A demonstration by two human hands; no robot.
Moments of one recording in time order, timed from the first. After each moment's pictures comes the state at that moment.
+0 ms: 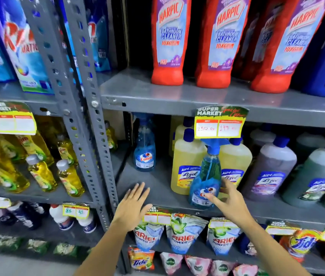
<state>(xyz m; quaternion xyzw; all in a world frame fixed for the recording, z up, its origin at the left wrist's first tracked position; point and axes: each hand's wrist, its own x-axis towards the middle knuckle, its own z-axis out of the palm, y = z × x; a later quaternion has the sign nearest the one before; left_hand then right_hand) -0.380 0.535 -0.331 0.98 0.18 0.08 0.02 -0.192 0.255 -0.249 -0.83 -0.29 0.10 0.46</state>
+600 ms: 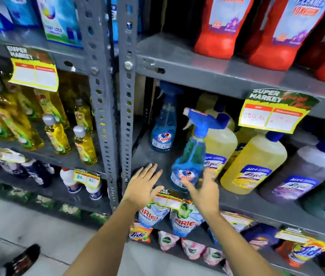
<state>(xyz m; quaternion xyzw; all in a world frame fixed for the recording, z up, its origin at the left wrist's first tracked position) -0.381 0.539 -0.348 0.98 0.18 0.10 0.07 -0.259 0.360 -0.271 -0.86 -0.28 0.05 0.42</state>
